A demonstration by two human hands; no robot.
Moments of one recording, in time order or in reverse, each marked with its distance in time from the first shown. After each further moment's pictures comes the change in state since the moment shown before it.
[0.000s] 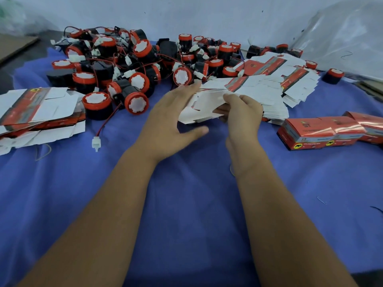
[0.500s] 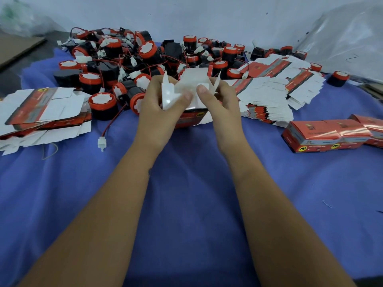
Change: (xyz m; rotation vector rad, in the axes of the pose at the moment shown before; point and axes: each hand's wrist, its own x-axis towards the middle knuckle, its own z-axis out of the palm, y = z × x) left_hand 0.008 0.006 -0.009 -0.596 0.369 -0.276; right_hand -0.016 0.005 0.019 -0.077 -0.379 -0.221
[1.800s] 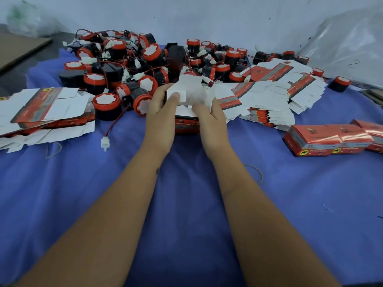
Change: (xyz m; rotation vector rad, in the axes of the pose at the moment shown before) left_hand 0.000 -0.005 0.011 -0.120 0.146 -0.214; right_hand -0.002 0.024 0.019 0.044 -0.064 0.068
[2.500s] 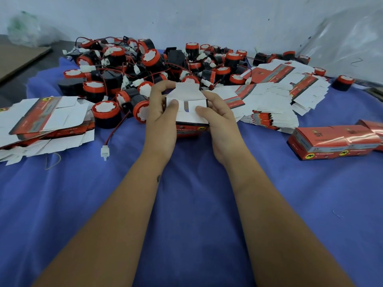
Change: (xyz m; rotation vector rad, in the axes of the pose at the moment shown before) left_hand 0.003 -0.004 -0.001 0.035 -0.020 0.106; right_hand 0.012 -0.003 -0.015 0.235 -0.122 0.032
